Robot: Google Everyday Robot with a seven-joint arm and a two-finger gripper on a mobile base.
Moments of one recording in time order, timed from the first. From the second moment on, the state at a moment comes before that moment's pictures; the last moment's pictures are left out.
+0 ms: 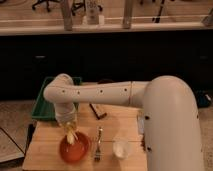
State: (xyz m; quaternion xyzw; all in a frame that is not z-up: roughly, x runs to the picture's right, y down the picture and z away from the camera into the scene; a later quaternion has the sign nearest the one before) arm -0.179 0.197 0.714 -0.24 -0.35 -0.72 0.54
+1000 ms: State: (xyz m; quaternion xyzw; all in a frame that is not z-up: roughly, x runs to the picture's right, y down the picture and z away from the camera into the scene) arm -0.173 0.197 0.711 -0.25 -0.37 -0.72 0.52
